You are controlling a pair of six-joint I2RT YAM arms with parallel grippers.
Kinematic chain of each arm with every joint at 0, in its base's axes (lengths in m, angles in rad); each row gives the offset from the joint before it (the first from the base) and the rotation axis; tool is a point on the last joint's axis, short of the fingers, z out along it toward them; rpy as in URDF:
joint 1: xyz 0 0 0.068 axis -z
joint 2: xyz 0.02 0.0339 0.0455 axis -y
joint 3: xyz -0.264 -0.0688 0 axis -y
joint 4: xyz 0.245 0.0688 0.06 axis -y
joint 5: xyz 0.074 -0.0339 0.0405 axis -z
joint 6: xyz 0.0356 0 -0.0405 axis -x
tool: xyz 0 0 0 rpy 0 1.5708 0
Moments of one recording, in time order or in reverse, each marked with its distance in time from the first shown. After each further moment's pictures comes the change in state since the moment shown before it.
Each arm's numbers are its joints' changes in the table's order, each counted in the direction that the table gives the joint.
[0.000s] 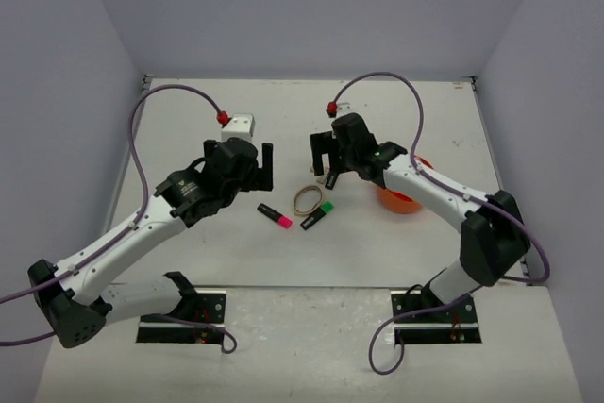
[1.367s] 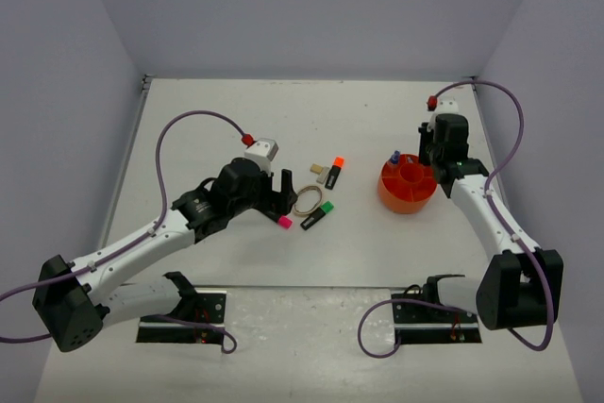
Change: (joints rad) left arm 0.000 0.037 -0.308 0.384 0.381 -0.057; right arm 0.577 0.292 -0.261 0.099 0.017 0.313
